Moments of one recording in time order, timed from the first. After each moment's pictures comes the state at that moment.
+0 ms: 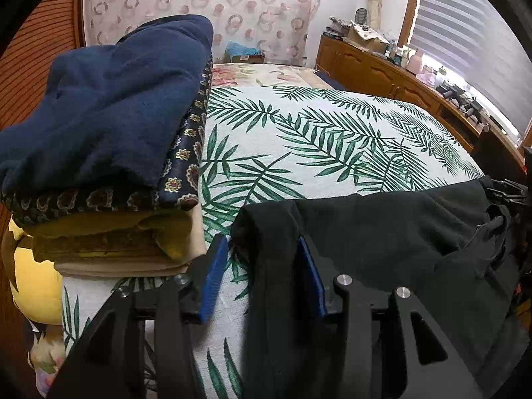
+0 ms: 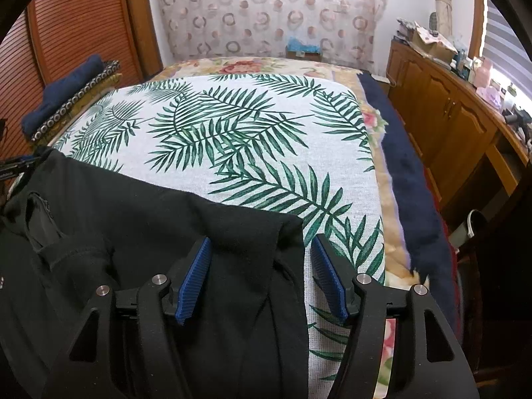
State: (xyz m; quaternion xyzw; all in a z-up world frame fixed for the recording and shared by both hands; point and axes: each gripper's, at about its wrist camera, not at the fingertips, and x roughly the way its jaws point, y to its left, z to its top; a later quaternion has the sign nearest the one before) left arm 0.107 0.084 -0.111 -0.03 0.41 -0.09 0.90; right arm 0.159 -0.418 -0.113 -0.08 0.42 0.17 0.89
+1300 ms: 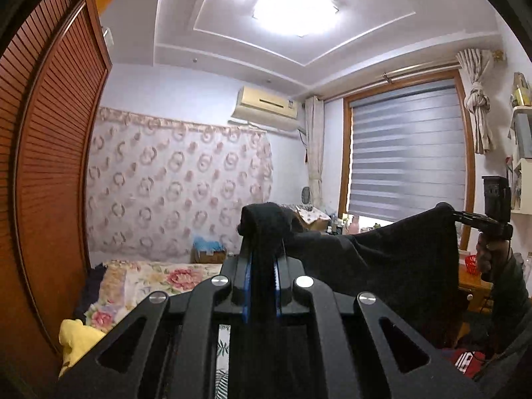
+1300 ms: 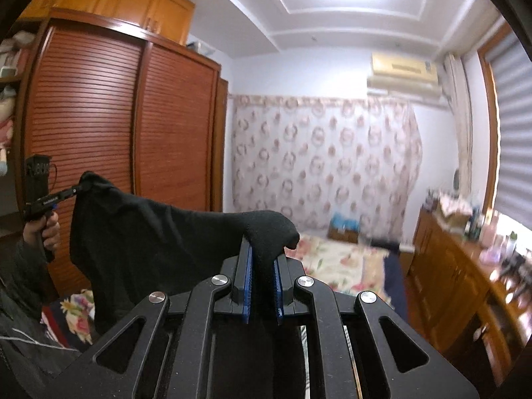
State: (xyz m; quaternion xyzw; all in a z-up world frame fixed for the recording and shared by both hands) left arm -0.068 0.143 0.202 -0.06 0.01 -0.17 0.98; right arm -0.013 -0.392 0.239 -0.08 0.07 0.30 0.95
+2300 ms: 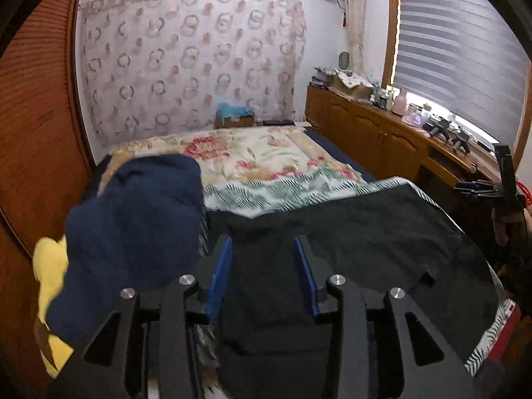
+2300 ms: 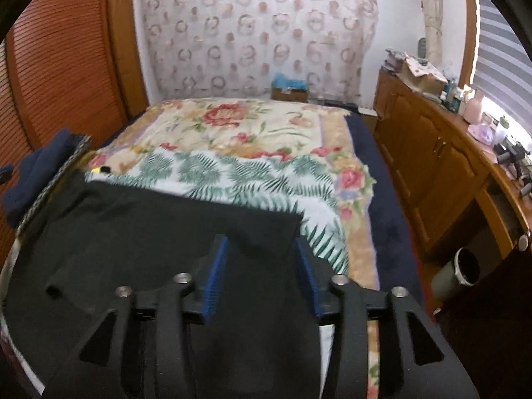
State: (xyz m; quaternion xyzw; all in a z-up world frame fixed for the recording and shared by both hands) left arm 0.147 0.061 0.000 -0.02 0.31 -0.11 0.94; right arm 0.270 -0.396 -0.018 -0.07 0.37 0.16 0.91
